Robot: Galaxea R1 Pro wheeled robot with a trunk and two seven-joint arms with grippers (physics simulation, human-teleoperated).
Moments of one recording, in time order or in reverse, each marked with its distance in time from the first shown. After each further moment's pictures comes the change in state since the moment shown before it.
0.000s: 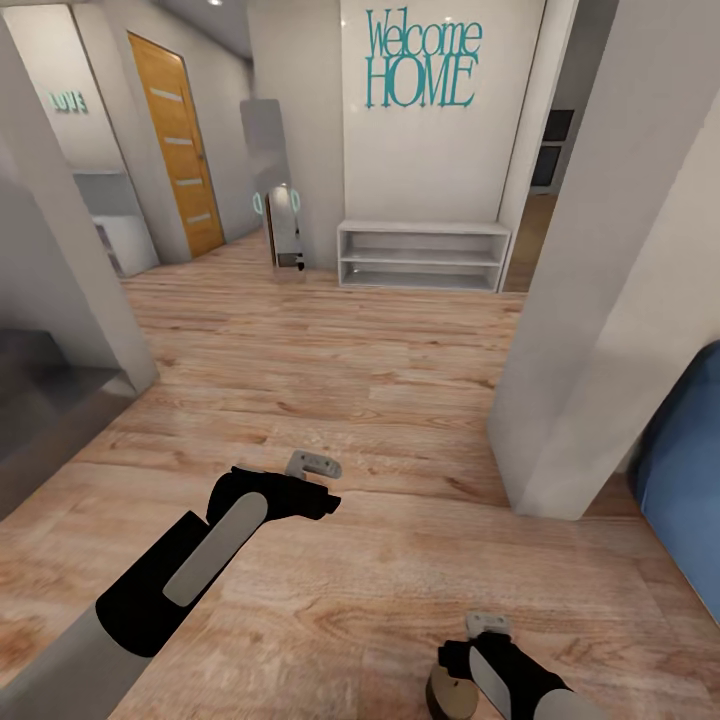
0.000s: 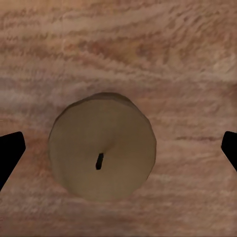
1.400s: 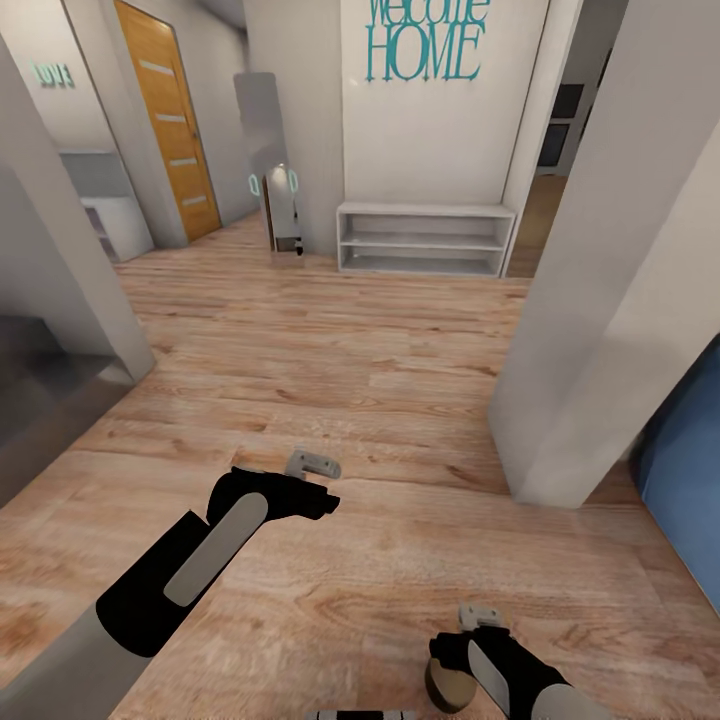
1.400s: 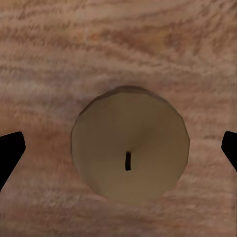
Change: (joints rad) left arm 0.000 0.000 0.000 0.003 -0.008 0.000 0.000; right arm -0.008 0.001 -0.006 -0.011 0.004 0.002 0.076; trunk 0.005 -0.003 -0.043
